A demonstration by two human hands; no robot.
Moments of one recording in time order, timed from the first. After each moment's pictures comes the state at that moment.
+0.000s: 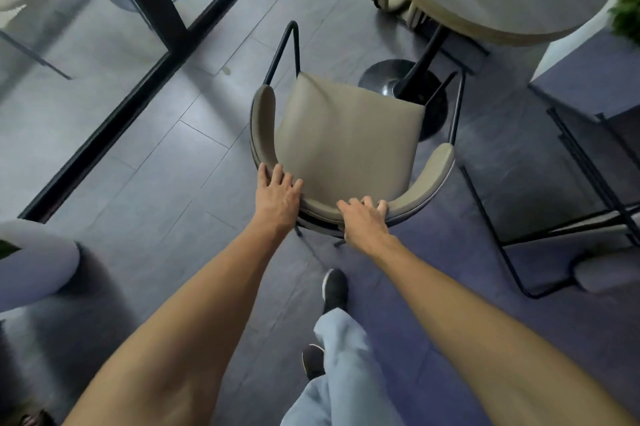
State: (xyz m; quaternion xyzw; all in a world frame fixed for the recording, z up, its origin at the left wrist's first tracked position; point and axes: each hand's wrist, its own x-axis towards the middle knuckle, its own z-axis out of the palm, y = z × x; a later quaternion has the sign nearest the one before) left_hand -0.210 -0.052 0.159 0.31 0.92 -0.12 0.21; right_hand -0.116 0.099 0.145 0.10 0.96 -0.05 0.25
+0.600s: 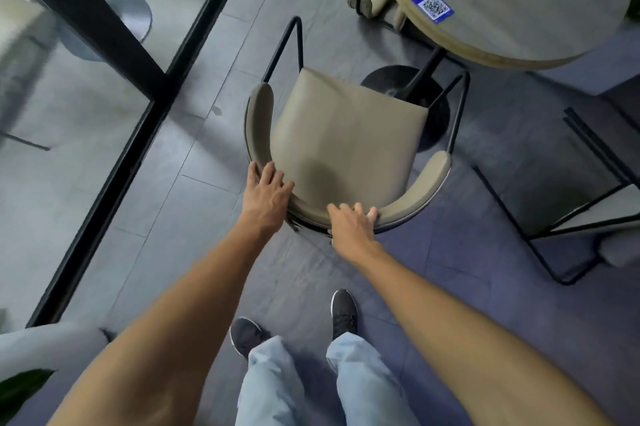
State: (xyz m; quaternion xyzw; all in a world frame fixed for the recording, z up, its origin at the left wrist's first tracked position) left_hand -0.447 -0.100 0.154 0.40 0.89 -0.14 0.19; right_hand -0.315 0.021 0.136 0.23 0.94 -0.10 0.22
